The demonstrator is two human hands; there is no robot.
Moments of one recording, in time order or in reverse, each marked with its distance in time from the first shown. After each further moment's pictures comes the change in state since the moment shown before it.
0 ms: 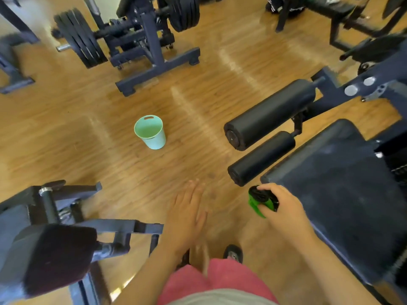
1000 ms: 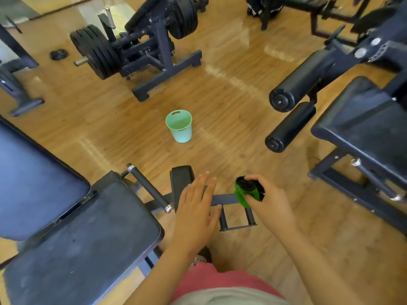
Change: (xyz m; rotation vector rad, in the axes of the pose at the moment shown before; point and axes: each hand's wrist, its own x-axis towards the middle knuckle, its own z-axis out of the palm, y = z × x) left_hand -0.242 -0.249 -0.157 0.013 0.072 0.189; right_hand -0.177 -0.255 0.314 0.204 0.197 0.075
